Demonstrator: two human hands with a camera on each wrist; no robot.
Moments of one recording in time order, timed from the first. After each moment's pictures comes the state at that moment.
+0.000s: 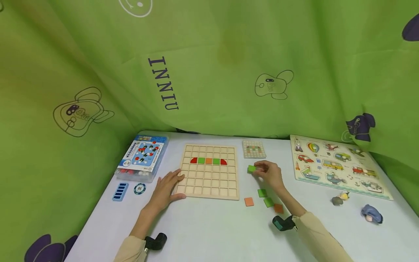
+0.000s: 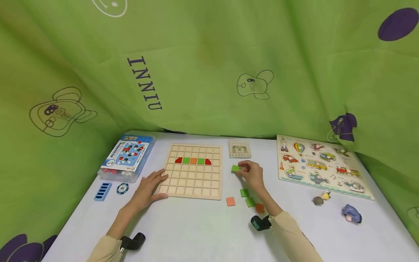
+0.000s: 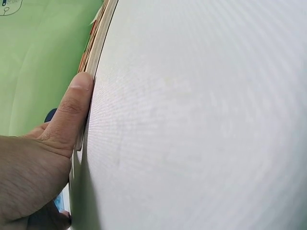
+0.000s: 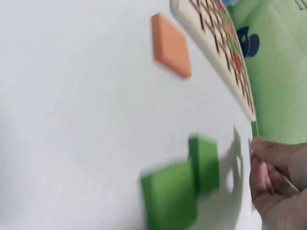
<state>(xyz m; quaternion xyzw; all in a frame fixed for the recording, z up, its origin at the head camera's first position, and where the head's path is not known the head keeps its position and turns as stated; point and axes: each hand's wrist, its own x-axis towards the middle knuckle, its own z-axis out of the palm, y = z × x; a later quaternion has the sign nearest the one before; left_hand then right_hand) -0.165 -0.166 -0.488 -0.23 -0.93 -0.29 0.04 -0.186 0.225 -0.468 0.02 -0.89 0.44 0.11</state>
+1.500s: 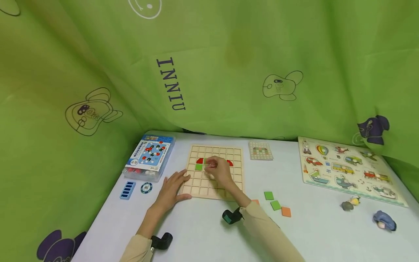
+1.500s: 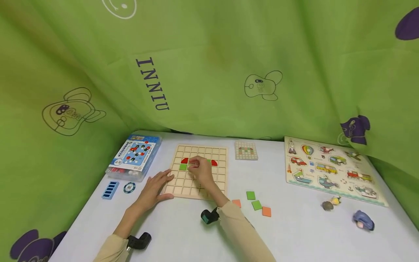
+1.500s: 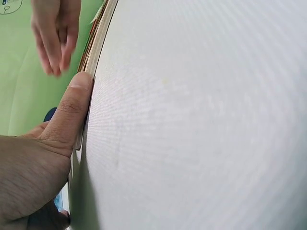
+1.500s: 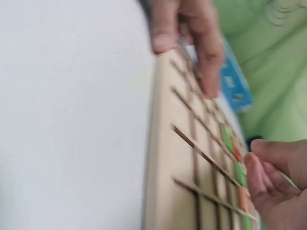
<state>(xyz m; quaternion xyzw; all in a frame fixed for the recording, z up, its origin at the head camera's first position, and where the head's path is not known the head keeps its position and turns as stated) -0.166 -0.166 -0.489 -0.22 -0.93 -0.29 0.03 -0.216 0.055 -0.462 0.11 -0.81 0.58 0.05</state>
